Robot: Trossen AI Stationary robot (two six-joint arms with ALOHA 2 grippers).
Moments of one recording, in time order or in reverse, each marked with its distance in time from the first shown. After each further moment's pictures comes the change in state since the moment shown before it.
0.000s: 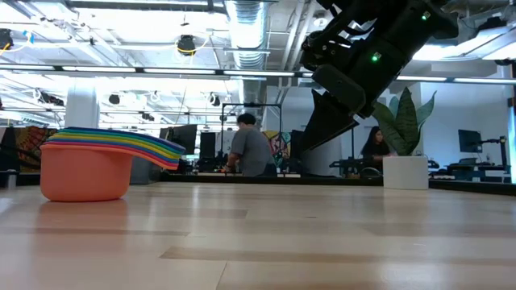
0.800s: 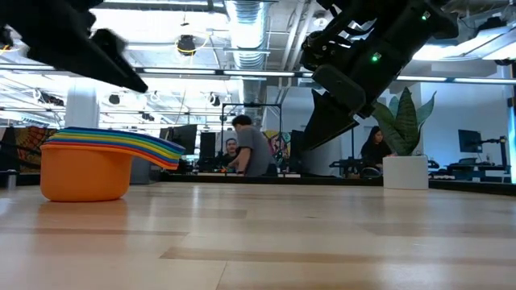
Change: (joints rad) left arm -0.394 0.005 -0.486 -0.022 -1.088 -1.064; right arm 0.000 0.000 0.000 0.000 0.000 0.000
